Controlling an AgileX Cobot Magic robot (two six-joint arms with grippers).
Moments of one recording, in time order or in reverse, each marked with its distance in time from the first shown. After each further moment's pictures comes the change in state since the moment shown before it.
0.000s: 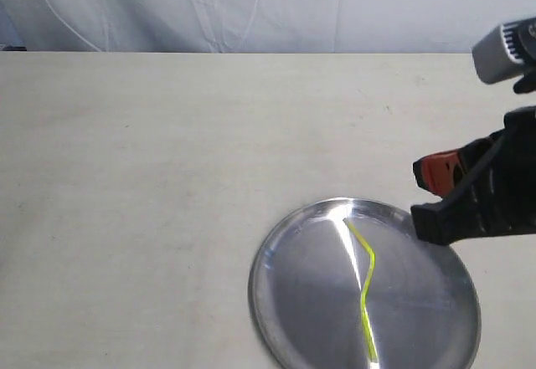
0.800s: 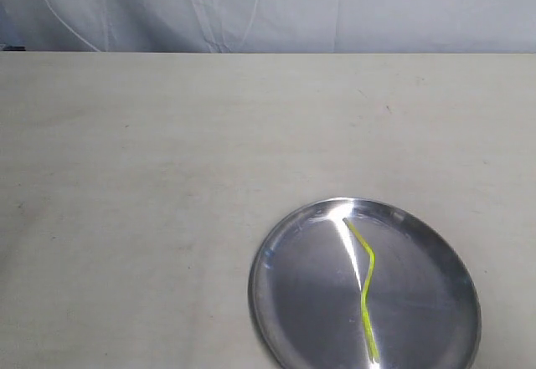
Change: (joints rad) left arm 0.000 -0.002 0.000 0.008 0.022 0.000; right arm -0.341 -0.335 0.044 -0.007 -0.002 0.000
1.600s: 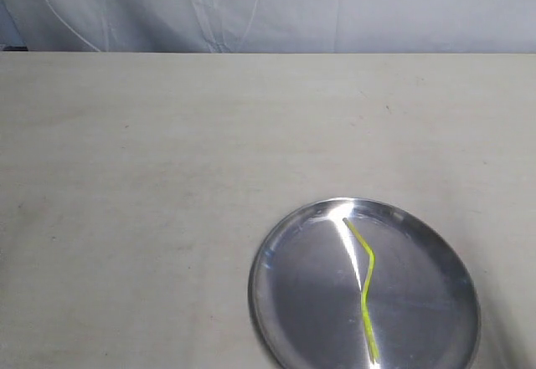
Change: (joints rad) left arm 0.000 0.000 0.000 0.000 0.000 0.000; right arm -0.346 -0.395 0.417 -0.010 -0.230 -0.030
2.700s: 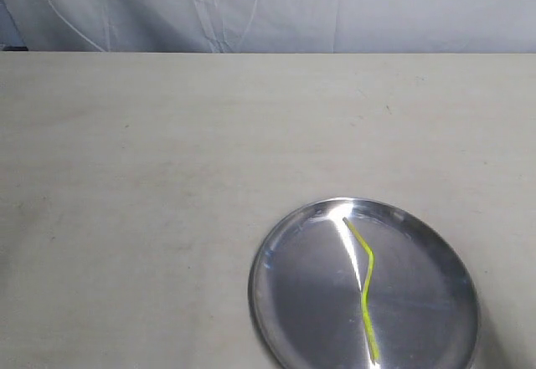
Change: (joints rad) left arm 0.000 0.000 0.000 0.000 0.000 0.002; right arm 0.000 -0.106 0.190 0.262 -0.019 -0.329
